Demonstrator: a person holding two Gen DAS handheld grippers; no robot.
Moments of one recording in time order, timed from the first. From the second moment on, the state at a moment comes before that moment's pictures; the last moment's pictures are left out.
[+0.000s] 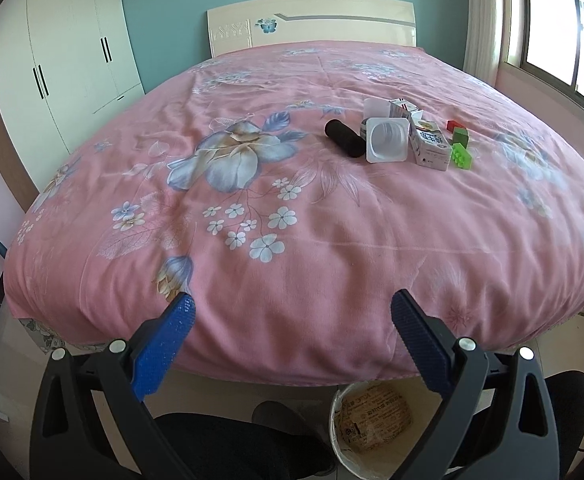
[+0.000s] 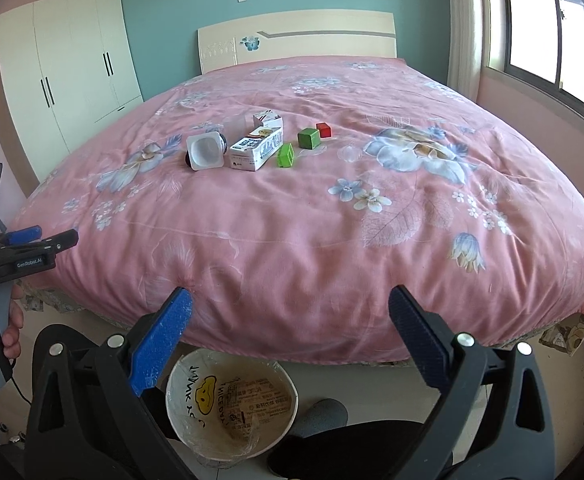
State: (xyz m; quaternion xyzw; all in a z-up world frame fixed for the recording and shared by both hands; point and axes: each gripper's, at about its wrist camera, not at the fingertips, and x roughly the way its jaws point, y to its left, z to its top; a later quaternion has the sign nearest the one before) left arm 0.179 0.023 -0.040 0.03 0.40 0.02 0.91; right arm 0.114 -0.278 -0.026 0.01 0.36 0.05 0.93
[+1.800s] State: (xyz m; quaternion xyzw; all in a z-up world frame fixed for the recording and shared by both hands) left arm 0.499 0.015 -0.097 -0.04 0.50 -0.09 0.86; right arm 0.413 -0.266 -0.087 0.01 0.41 0.08 0.91
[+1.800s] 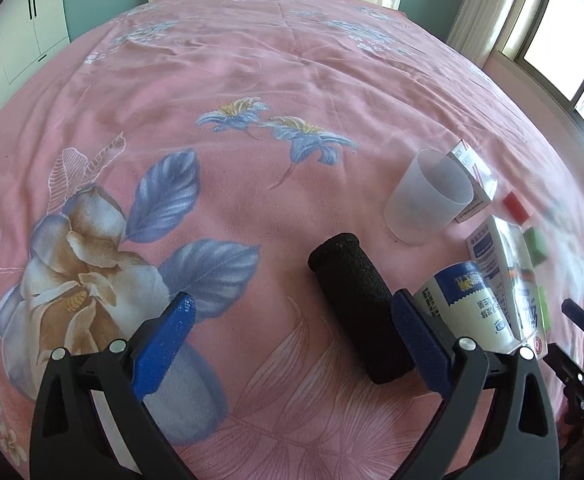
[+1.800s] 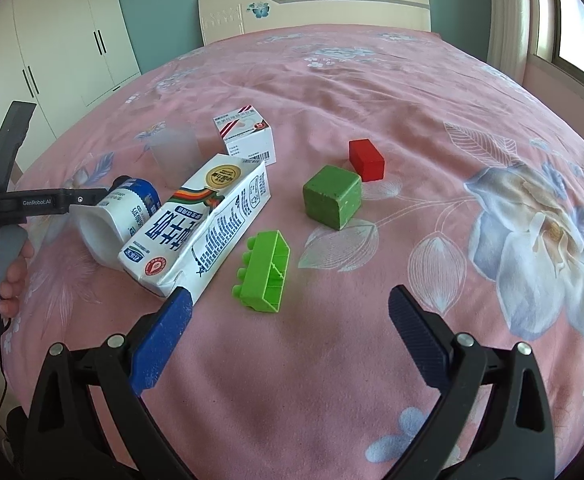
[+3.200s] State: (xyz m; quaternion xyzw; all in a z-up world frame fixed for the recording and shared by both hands) left arm 0.503 -0.038 -0.109 -0.06 0.54 -0.13 0.83; right arm 0.433 -0.253 -0.101 -0.06 0.43 0.10 0.89
